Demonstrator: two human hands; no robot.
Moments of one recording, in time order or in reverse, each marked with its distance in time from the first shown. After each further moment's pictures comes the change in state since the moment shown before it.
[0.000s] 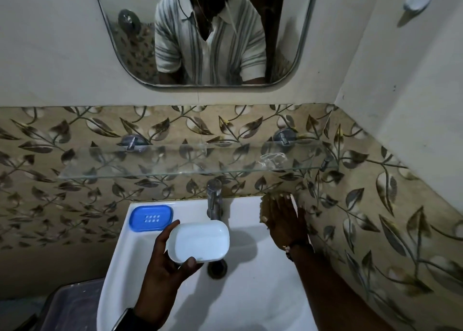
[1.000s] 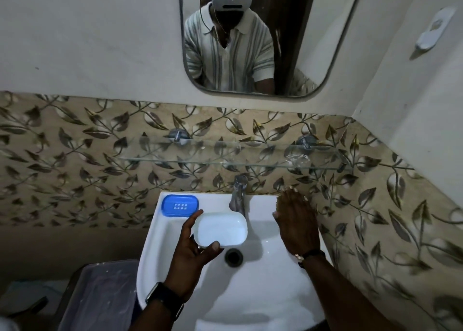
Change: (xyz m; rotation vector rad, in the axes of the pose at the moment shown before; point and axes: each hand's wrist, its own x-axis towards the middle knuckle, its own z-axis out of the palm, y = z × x) left_hand -0.031 0.028 -0.015 -0.059 0.019 -0.022; right_hand -0.078 -0.063 -0.062 0.118 0.499 -0.209
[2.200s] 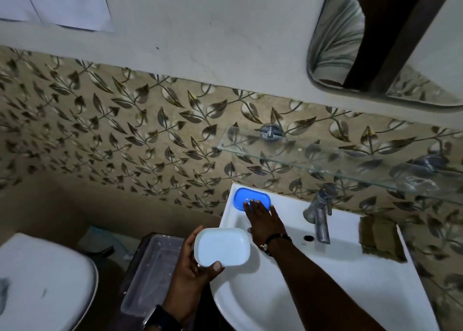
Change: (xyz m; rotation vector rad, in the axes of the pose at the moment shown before) left_hand -0.043 -0.009 -0.157 0.120 0.333 0.062; right_hand 0.055 -0.226 0.155 -0.127 -0.734 -0.370
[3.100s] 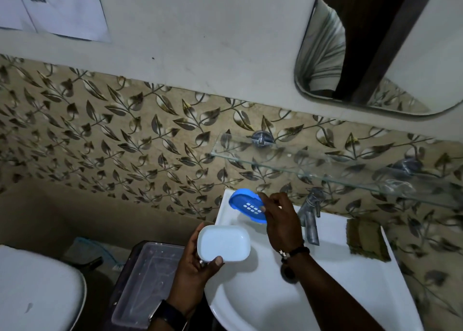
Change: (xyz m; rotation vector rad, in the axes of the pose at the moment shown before) left_hand 0.009 0.007 0.017 -0.093 -0.053 -0.055; right_hand -0.071 0.004 -0.074 0.739 0.765 0.082
